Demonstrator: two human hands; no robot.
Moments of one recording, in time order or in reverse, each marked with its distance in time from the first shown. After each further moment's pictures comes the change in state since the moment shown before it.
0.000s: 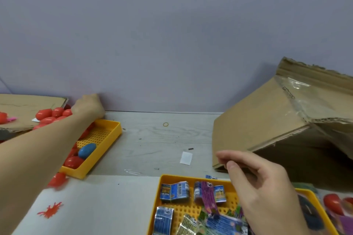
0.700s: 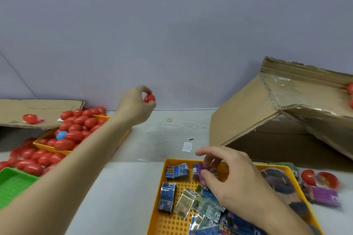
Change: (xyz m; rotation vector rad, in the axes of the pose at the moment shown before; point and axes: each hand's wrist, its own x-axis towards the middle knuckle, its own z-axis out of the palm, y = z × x) left_hand -0.162 0.082 -0.069 -0.606 0.002 0.284; right_hand -0.009 -0.004 -0.007 -0.334 -0.346 -0.112
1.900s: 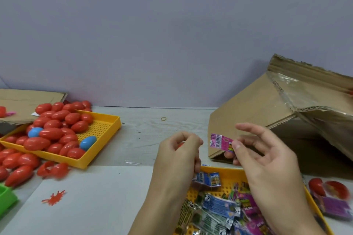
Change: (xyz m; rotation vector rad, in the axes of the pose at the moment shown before) left_hand -0.124 0.034 0.061 -0.951 -0.256 -0.225; right_hand 0.009 0.003 -0.002 0.632 0.541 0.043
